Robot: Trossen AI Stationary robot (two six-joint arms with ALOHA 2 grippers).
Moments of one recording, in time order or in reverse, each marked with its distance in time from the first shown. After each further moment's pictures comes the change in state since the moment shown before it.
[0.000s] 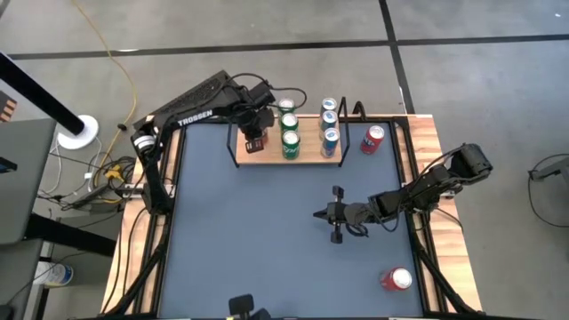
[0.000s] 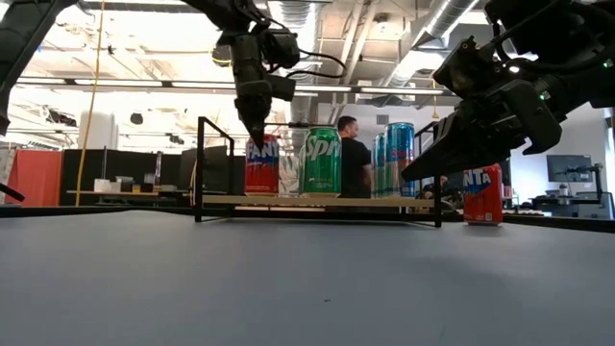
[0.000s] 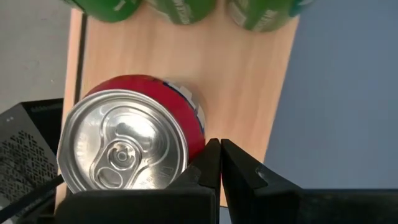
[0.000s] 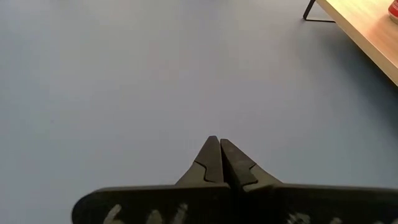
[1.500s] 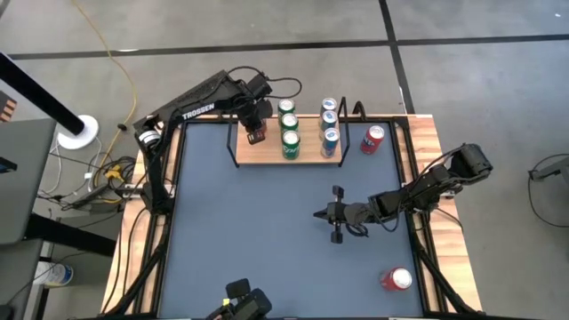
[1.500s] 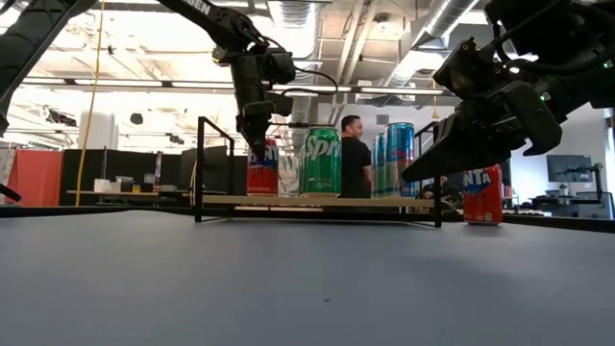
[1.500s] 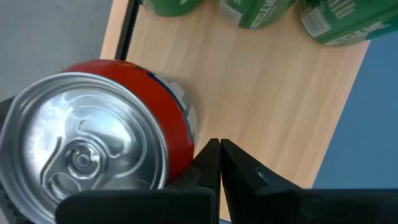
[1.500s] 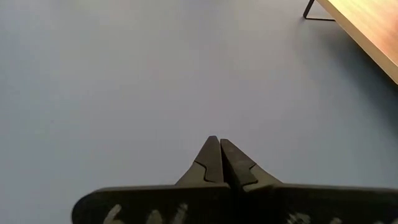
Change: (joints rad) left arm 0.087 0.058 0.002 0.076 0.006 -0.002; right arm 0.000 0.000 -0.001 -0.003 0.000 0.000
